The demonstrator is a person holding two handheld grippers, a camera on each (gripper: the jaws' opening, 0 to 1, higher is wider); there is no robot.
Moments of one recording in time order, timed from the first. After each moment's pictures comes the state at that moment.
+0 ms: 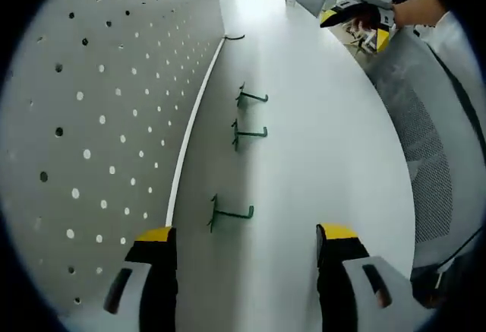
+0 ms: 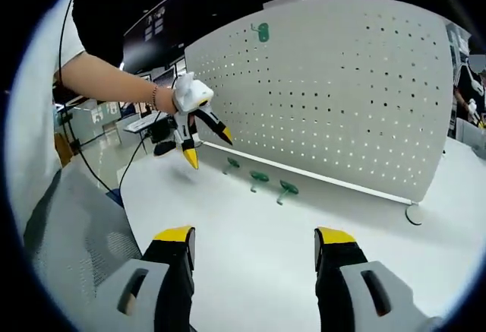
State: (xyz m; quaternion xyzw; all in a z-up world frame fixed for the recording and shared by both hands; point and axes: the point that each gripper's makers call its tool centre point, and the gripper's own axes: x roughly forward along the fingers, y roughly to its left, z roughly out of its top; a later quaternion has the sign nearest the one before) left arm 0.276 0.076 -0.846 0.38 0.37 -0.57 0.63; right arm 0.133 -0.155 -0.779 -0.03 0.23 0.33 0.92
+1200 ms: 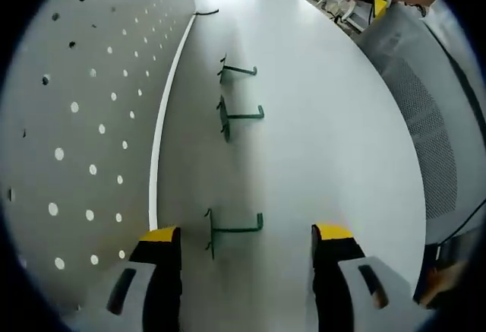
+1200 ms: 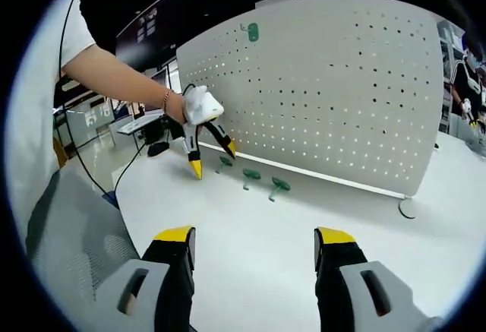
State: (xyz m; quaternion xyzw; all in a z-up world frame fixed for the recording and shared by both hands) left arm 0.285 0.063 -0.885 0.42 0.39 -0.60 0.56; right arm 0.134 -0.165 -0.780 -0.03 0.23 0.31 0.92
